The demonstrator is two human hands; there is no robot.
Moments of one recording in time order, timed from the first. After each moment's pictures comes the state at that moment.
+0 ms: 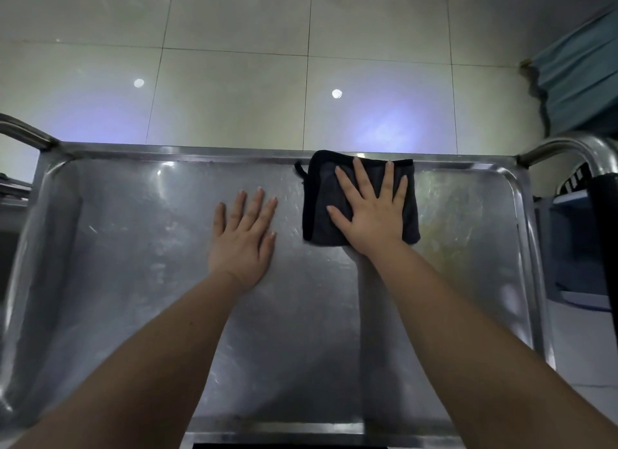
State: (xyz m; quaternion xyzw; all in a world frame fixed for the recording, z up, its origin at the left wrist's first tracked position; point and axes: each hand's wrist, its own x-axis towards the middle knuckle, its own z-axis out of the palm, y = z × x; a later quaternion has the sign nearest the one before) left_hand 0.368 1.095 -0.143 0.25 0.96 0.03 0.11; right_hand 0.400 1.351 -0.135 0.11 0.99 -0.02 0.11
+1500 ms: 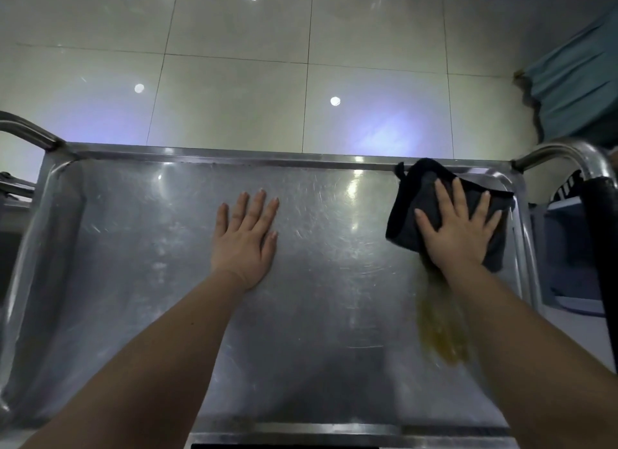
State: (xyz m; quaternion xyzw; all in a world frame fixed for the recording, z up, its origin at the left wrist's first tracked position) left_hand 0.368 1.094 -0.146 0.25 0.96 0.03 0.11; right_hand 0.466 1.459 -0.132 0.32 0.94 -0.06 0.12
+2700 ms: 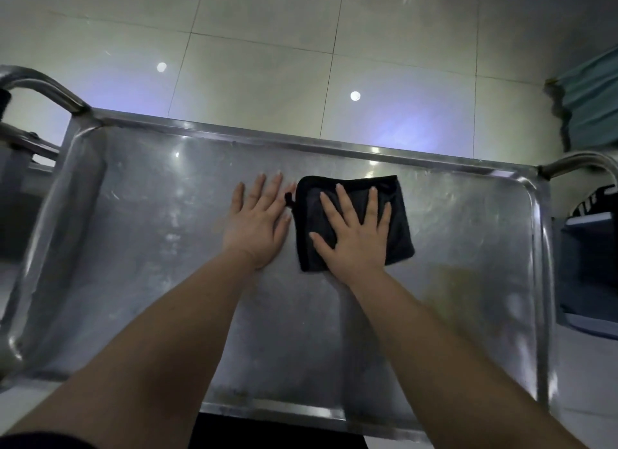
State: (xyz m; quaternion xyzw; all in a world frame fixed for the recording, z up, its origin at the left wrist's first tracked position) left_hand 0.366 1.093 -0.144 0.24 0.96 0.02 0.11; right_hand 0.442 1.287 -0.138 0.07 0.99 -0.06 0.10
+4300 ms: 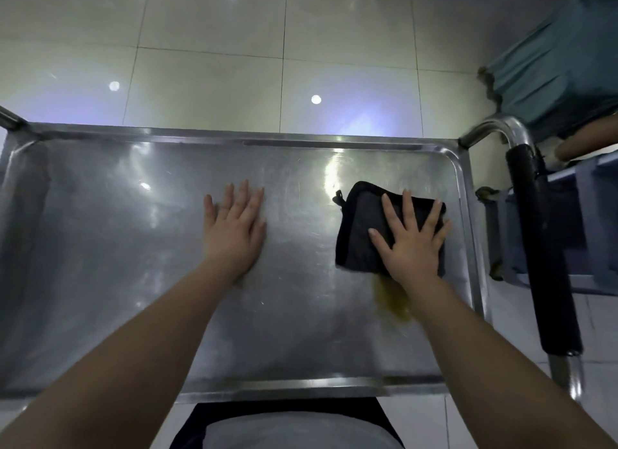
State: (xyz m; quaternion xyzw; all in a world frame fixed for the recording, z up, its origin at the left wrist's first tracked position) left_hand 0.414 1.133 -0.118 0.22 0.96 0.07 0.13; right_hand 0.545 1.434 -0.125 0.24 0.96 -0.06 0.13
